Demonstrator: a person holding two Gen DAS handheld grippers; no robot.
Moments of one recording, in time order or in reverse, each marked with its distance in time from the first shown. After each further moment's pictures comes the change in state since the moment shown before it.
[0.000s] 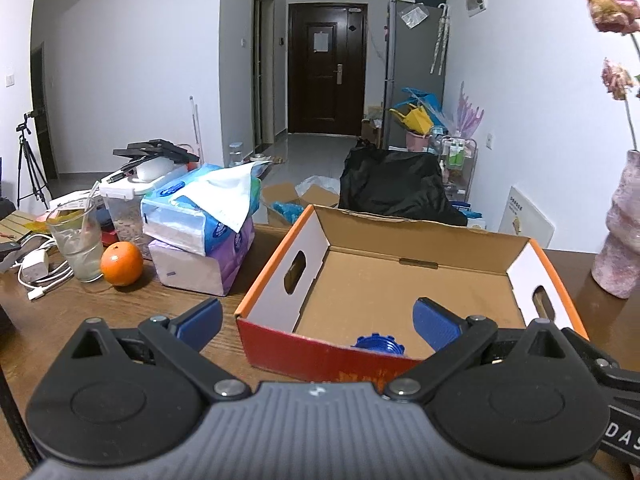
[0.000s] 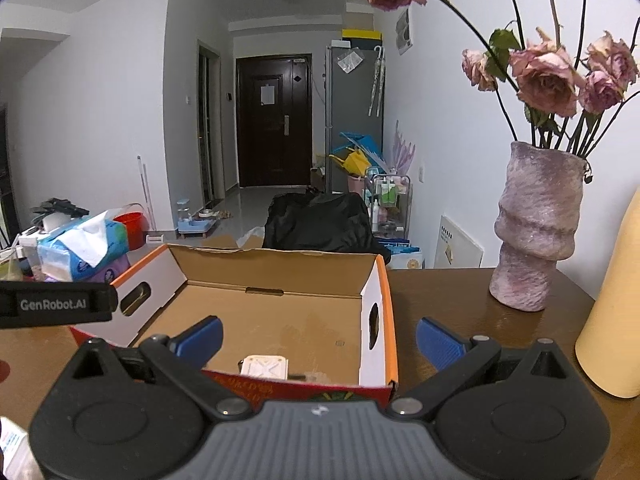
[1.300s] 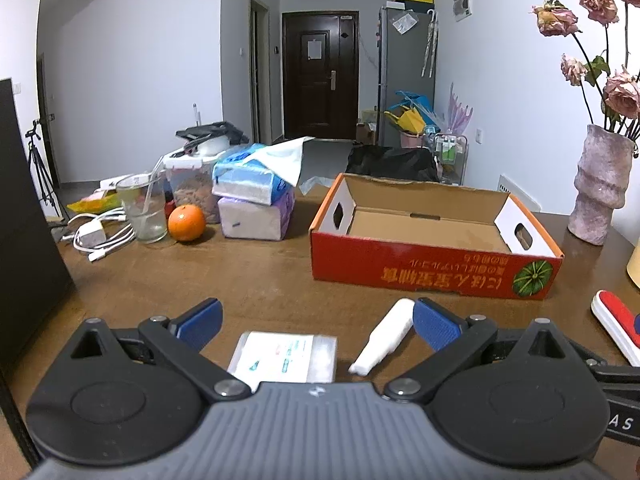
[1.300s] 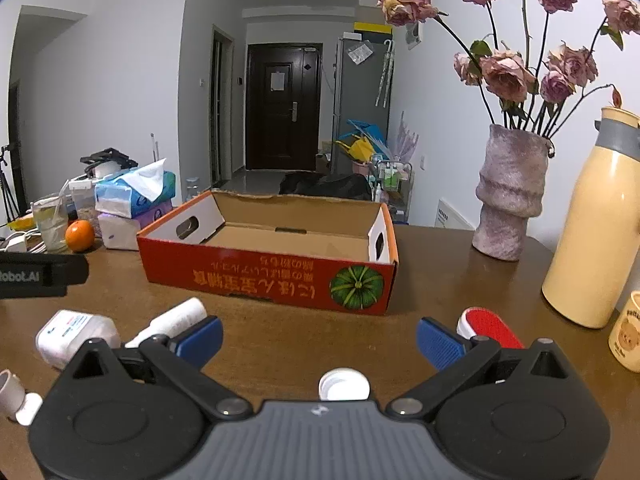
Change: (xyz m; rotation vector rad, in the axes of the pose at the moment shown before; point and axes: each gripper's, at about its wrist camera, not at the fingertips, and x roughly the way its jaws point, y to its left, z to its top) left arm -0.113 0.065 -0.078 0.030 -0.018 -0.010; right arm -0.113 0.030 -0.075 -0.043 0.046 -0.007
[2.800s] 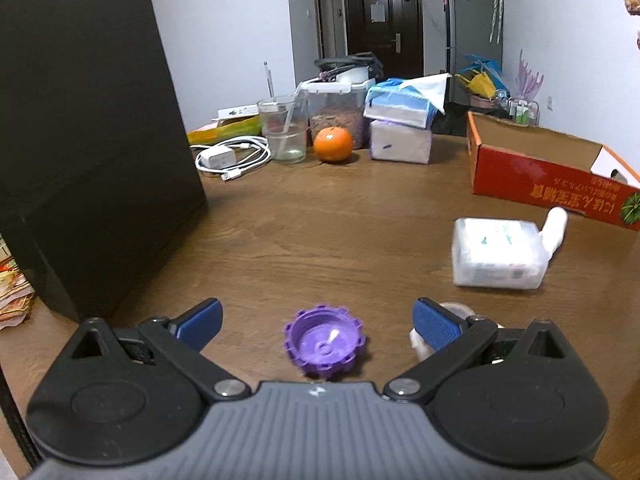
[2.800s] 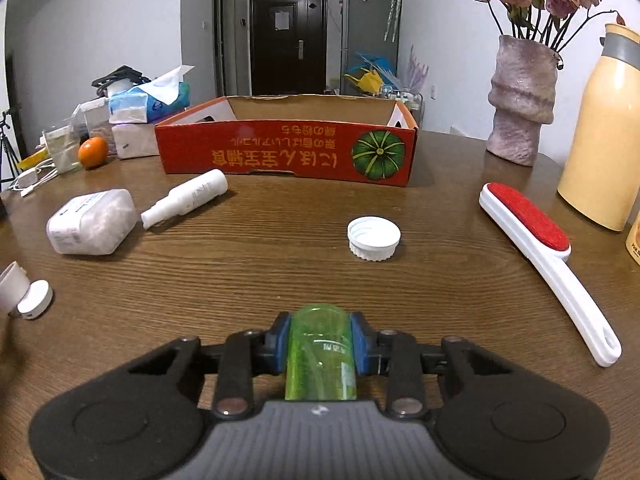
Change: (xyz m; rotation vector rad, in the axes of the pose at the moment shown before) left arm -0.034 0.149 -0.070 -0.030 0.122 0.188; right arm -0.004 0.012 -0.078 0.013 0.196 0.039
